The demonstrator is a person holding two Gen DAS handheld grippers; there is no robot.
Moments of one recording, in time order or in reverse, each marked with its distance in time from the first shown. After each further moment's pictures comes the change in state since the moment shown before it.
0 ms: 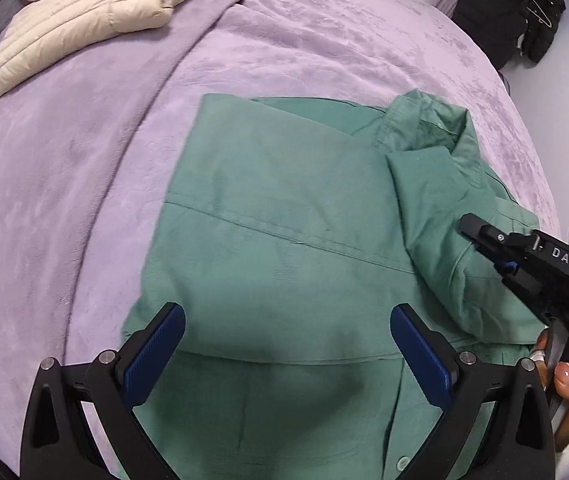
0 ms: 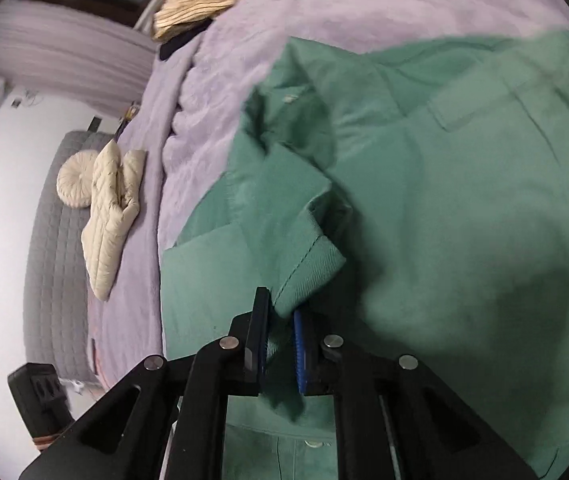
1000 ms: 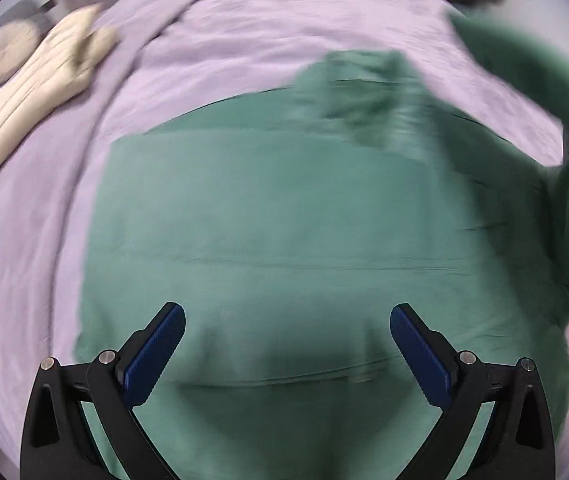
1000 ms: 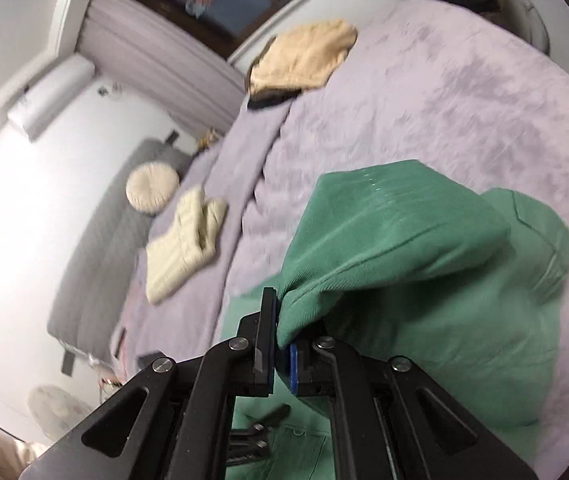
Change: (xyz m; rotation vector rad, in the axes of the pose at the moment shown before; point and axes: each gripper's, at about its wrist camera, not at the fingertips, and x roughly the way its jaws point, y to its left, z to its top) left arm 0.033 -0.096 -0.008 0.197 -0.015 0.147; right arm -0.110 0.003 0.031 -0.152 -0.090 0.106
